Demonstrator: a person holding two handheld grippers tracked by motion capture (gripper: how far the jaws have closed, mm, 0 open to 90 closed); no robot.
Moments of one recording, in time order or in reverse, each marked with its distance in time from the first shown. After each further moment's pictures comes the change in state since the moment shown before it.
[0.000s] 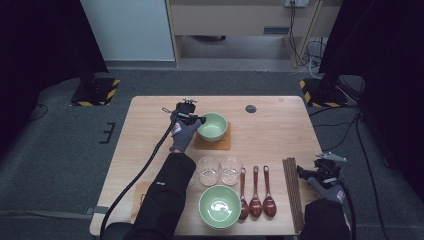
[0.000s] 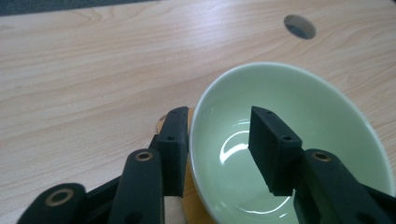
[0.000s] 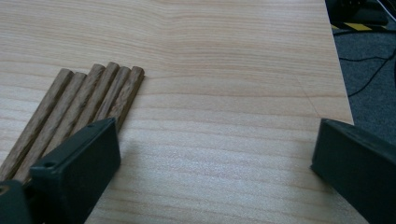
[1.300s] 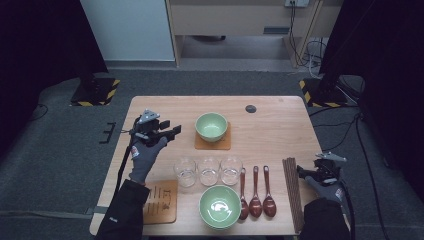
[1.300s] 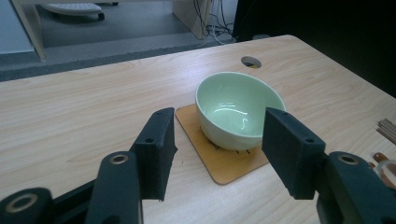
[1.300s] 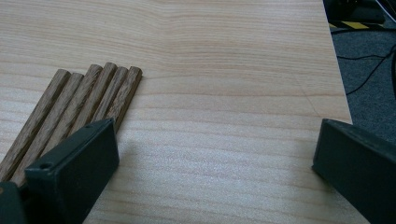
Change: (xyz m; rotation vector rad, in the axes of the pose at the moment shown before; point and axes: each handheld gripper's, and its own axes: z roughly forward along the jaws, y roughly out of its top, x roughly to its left) left arm 0.022 -0.064 -0.149 -0.260 -0.077 0.084; right arm 0.001 0.000 0.000 0.001 -0.006 0.004
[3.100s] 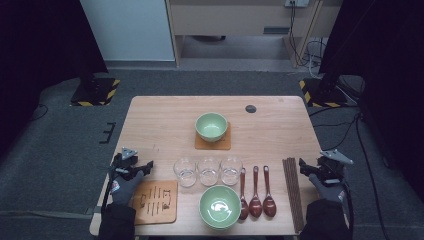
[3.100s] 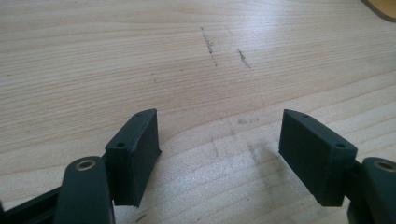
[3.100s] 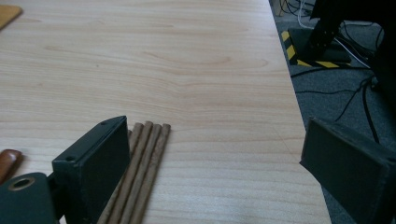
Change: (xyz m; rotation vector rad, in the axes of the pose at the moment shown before) left arm 0.069 -0.136 -0.016 0.220 0.266 -0.033; right arm 0.020 0.018 -0.043 -0.166 -0.050 0.018
